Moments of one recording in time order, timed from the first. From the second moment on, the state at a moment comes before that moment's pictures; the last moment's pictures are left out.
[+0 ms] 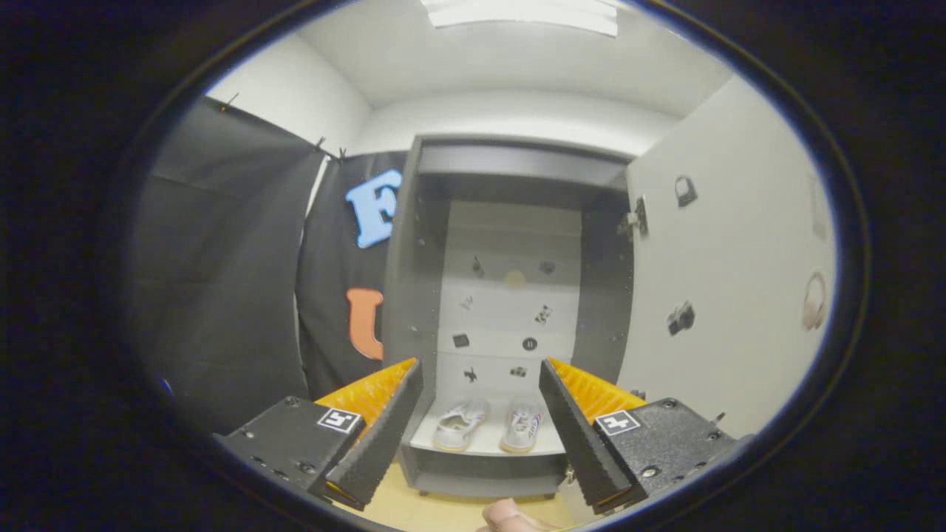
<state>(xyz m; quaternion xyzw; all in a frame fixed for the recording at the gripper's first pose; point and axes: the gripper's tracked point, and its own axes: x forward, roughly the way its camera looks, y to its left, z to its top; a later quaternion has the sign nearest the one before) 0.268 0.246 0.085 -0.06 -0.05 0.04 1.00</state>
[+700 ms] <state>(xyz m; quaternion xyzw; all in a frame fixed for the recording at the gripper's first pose) 0.069 0.181 0.163 -0.09 -0.04 0.05 0.99</state>
